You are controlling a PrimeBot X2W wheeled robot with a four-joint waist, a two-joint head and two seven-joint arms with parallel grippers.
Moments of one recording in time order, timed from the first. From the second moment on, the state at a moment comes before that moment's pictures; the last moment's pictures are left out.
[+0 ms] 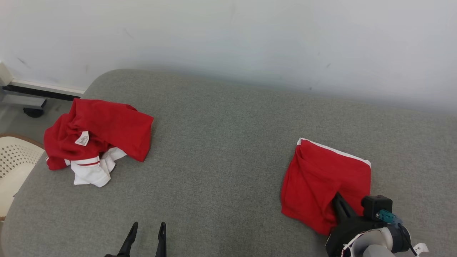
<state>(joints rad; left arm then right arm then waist) 0.02 0.05 -0.12 0.29 -0.19 -0.09 -0.26 -0.37 -0.13 0.15 0.87 0.30 0.13 -0.26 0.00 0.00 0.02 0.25</state>
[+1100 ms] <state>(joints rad) 0.03 0.05 -0.10 0.27 -0.20 -0.08 -0.26 -0.27 -0.07 0.09 0.53 0.28 0.13 -0.26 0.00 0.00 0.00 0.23</state>
